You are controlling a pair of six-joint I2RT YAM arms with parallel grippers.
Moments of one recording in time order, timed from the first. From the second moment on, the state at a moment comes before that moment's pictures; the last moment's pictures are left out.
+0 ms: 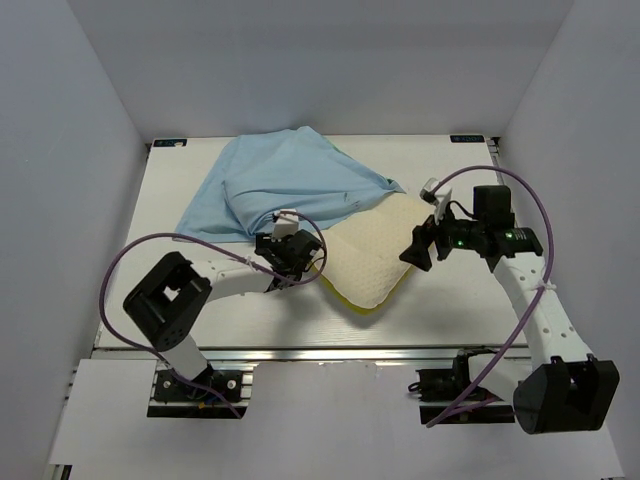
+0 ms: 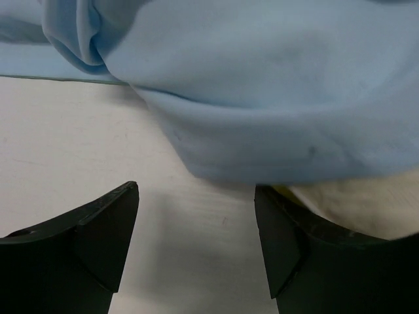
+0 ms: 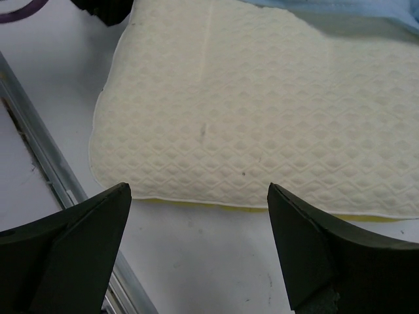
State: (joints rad) left arm -0.81 1.63 0.85 -0.18 -0.80 -0.58; right arm 0.11 1.10 0.99 -0.68 -0.78 -0.48
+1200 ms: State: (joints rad) left arm -0.63 1.71 0.91 -0.07 -0.59 -0.55; right arm 0.90 1.09 0.75 -0.43 -0.20 -0.44
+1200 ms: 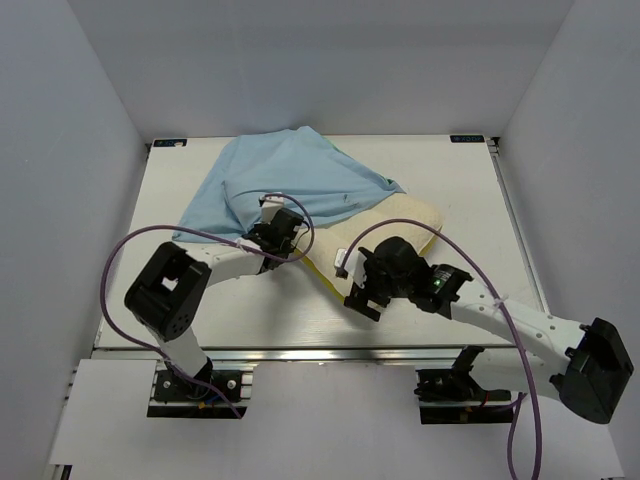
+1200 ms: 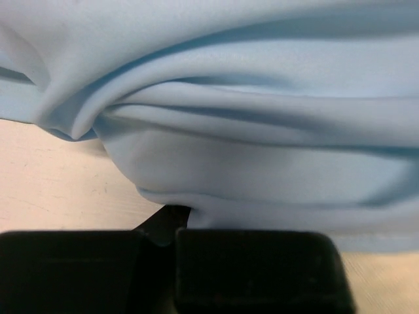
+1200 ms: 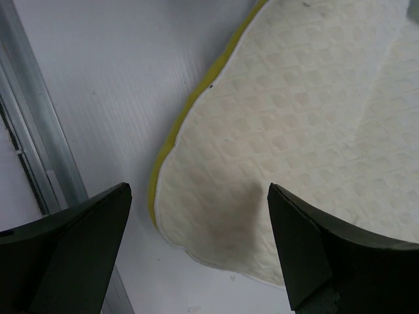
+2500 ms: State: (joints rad) left arm -0.61 1.43 1.16 -0.32 -0.17 -0.50; right arm 0.76 1.33 1.17 -0.24 -0.20 -0.25
